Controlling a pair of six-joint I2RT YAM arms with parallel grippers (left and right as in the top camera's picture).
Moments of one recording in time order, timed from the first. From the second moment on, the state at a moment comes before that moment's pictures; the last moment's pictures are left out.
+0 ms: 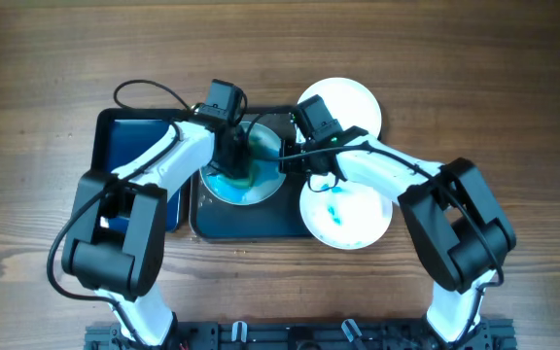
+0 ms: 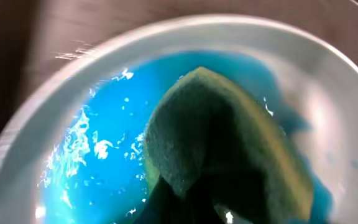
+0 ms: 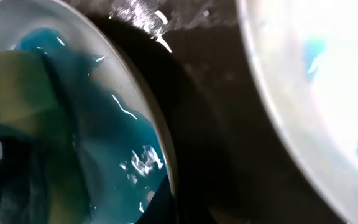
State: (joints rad) left arm -0.31 1.89 1.17 -0.62 0.00 -0.73; right arm 0.56 1.98 1.17 -0.30 -0.26 0.63
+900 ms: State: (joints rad) left arm -0.26 1.90 1.16 -0.62 0.35 -0.45; right arm 0.56 1.99 1.17 -0.31 -0.28 0.63
